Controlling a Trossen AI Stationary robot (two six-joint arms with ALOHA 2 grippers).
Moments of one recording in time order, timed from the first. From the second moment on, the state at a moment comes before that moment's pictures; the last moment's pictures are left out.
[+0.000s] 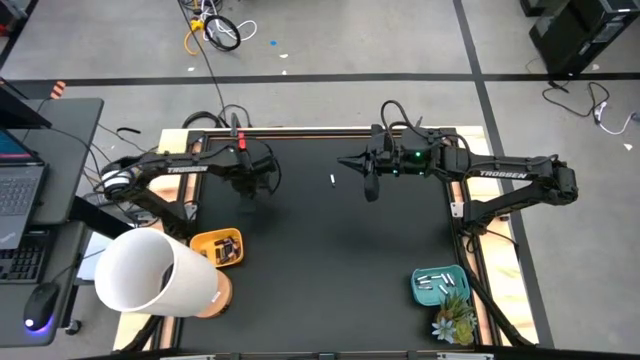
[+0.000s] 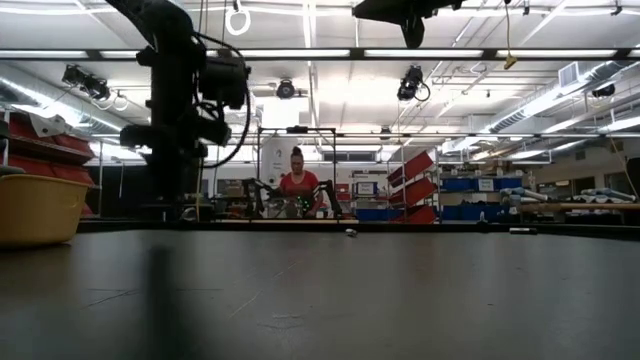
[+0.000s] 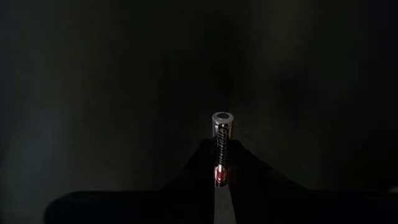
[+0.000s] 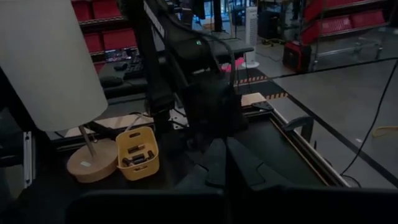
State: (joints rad) left arm 0.41 1.45 0.92 -0.93 -0.10 0.30; right arm -0.20 1.23 1.04 0.00 -0.05 0.10
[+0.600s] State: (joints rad) left arm 0.41 1.38 1.20 -0.35 0.11 -0.04; right arm -0.25 1.23 1.04 0.04 -0.14 0.10
